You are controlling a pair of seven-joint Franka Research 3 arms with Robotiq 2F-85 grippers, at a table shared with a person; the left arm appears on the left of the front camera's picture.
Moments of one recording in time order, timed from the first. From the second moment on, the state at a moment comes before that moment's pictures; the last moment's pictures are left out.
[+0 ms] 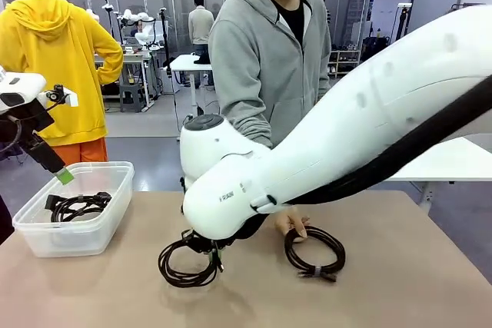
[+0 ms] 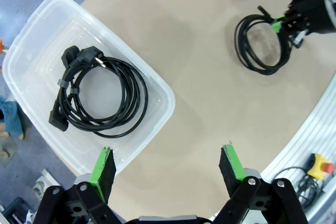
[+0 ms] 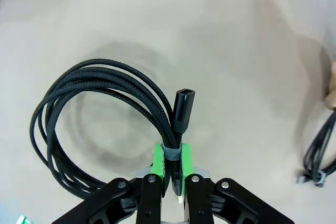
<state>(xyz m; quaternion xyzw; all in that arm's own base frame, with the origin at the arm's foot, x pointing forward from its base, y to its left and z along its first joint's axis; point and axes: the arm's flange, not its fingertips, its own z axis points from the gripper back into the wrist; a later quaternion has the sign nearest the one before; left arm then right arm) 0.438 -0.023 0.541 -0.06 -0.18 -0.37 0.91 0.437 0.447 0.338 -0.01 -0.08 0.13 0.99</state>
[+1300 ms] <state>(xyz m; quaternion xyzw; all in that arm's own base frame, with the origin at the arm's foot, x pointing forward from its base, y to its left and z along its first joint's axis) 0.394 -0.079 0.560 -0.10 -0.11 -0.33 0.93 0.437 0.343 0.444 0.09 -0.10 0.16 0.98</state>
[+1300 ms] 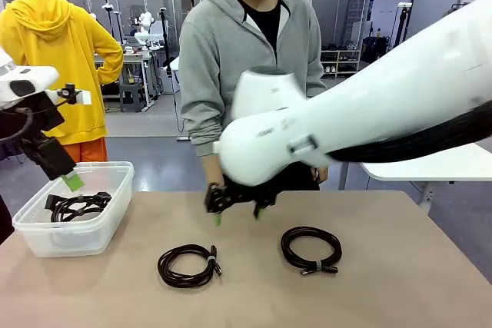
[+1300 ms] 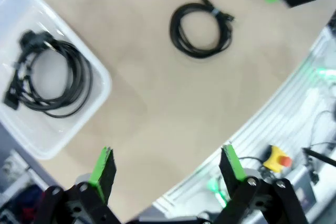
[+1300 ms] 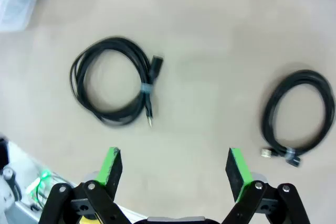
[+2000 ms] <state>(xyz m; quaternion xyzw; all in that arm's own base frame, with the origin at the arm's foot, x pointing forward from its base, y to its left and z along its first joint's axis) 0.457 -0.214 0.517 -0.15 -0.01 -0.25 0.96 0.334 0.118 0.489 0.16 -0.18 0.32 0.92</state>
